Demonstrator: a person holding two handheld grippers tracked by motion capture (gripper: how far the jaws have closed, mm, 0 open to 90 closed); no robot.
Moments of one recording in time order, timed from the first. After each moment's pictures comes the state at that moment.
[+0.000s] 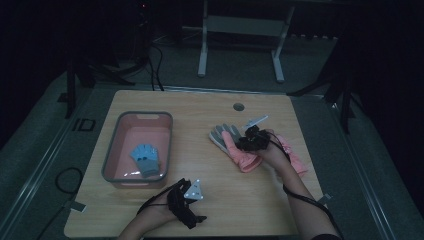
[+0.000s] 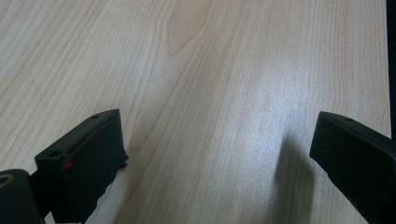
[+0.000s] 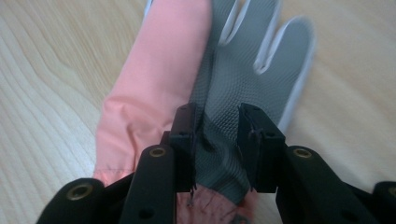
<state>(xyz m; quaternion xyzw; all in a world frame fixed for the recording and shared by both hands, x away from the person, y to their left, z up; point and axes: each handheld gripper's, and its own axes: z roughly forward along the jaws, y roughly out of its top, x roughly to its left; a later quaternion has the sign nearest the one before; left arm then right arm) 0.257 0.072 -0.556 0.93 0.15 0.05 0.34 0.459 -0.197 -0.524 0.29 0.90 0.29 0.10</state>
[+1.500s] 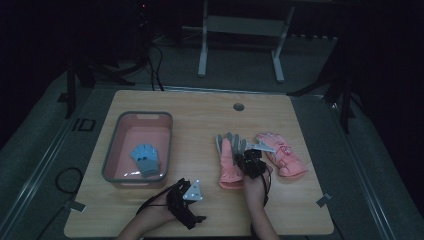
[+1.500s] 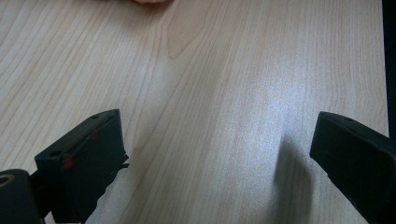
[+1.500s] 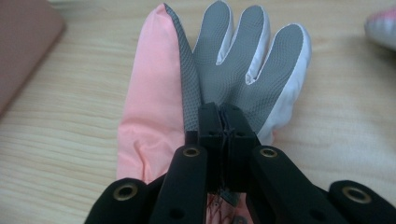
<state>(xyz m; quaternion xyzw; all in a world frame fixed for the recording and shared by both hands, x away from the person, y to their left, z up) 0.255 0.073 -0.555 0.93 0.14 0.06 0.34 0.350 -0.169 -0.529 0.58 0.70 0.38 0.17</state>
